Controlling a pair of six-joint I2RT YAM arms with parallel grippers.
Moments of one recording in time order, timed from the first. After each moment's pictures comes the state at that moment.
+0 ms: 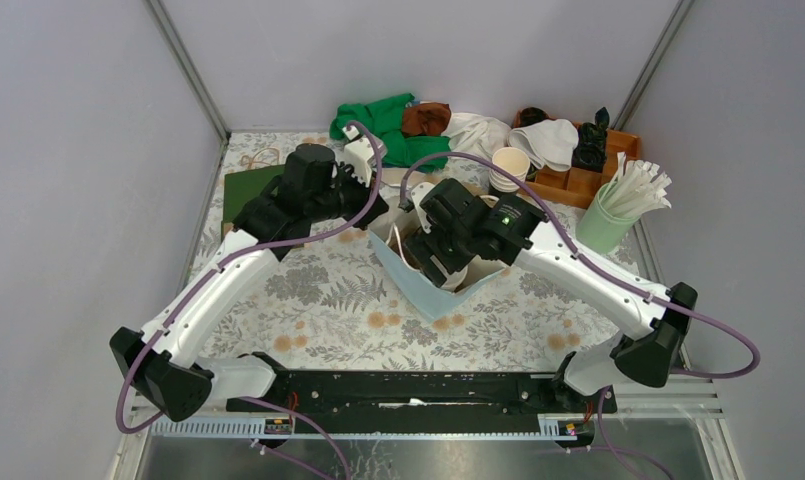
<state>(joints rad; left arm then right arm) -0.57 1.25 1.33 -0.57 0.30 -0.03 0.94 1.47 1.54 -1.09 0.10 0.09</state>
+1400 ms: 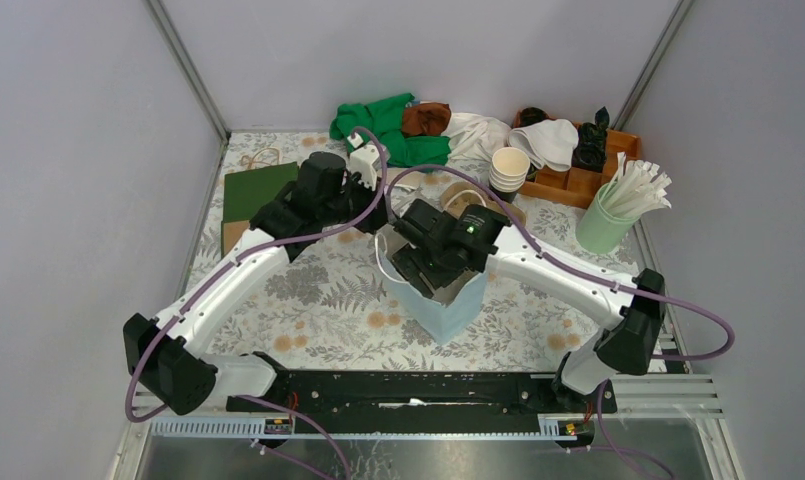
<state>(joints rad) -0.57 1.29 1.24 -0.48 0.31 -0.15 1.03 1.59 1.56 -1.16 0.20 0.28</state>
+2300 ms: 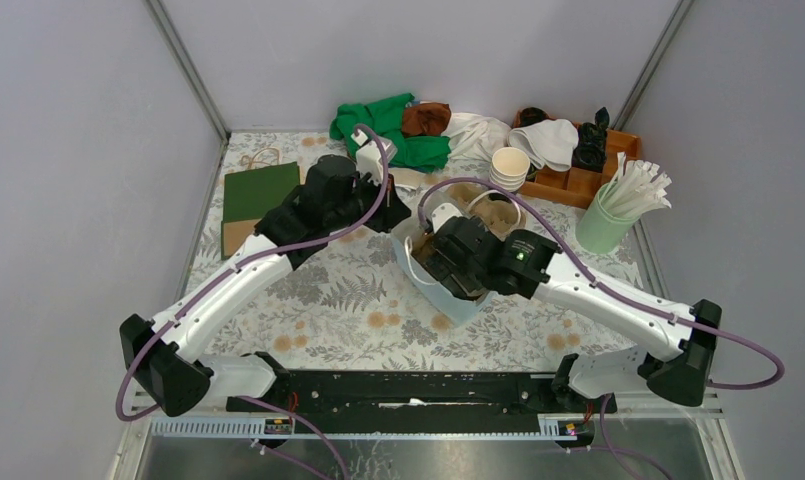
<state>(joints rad) -0.67 1.27 1.25 -0.39 0.23 -0.31 1.03 1.32 1.31 -1.05 0.41 0.16</state>
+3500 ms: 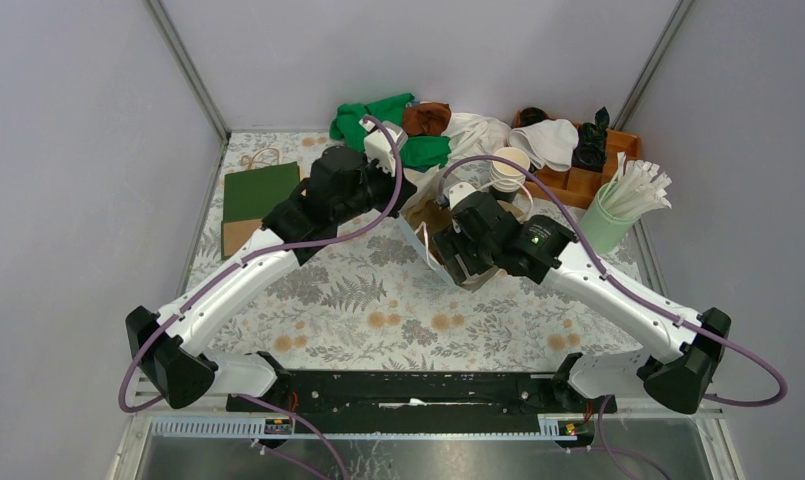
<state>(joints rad) -0.71 1.31 1.32 -0.29 0.09 -0.16 0.87 1.29 1.30 -0.95 0.25 0.19</state>
